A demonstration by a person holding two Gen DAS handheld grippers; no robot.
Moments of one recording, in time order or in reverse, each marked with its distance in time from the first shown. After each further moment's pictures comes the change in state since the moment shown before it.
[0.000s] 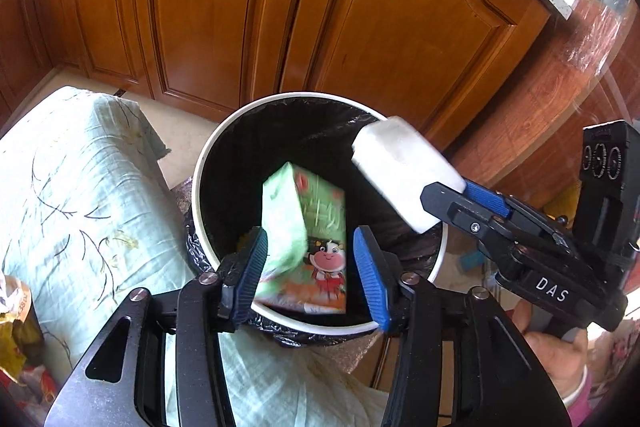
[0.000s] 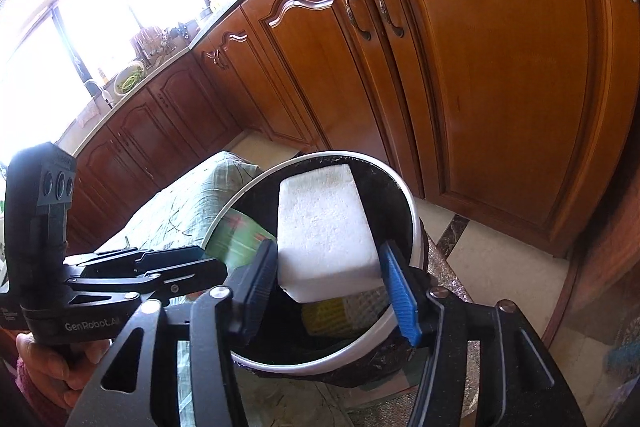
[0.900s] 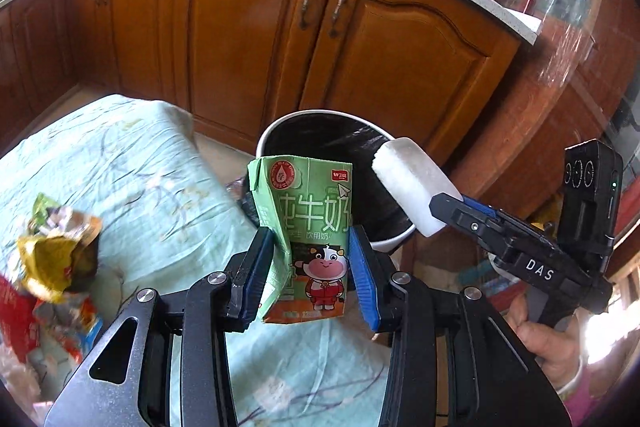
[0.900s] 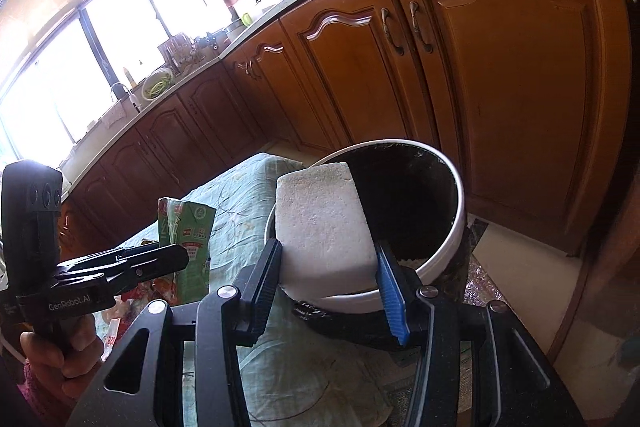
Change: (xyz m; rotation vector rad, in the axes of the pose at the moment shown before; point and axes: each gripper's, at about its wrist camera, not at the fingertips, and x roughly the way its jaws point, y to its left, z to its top) left arm -0.086 0.019 -0.058 -0.014 -0.160 0.008; right arm -0.039 0.036 -0.033 -0.046 -0.072 0.045
